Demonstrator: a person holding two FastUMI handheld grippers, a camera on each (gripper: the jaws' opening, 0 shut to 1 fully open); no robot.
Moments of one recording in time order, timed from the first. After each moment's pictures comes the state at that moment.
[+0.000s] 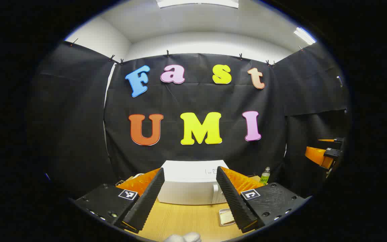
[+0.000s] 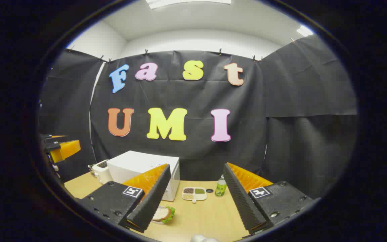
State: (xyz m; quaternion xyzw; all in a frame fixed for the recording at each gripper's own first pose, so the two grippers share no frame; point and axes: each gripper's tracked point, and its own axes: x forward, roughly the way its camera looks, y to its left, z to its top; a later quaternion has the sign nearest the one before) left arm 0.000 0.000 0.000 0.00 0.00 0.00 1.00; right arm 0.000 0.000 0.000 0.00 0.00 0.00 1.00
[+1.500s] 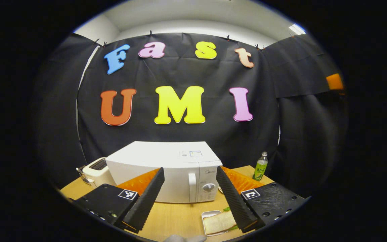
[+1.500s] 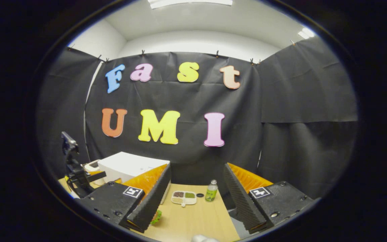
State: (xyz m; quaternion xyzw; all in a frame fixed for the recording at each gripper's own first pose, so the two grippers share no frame) left arm 0.144 -0.108 -0.163 -0.01 0.05 -0.06 1.00; right arm 0.024 -0.050 0.010 -0.03 0.00 -0.03 1.00
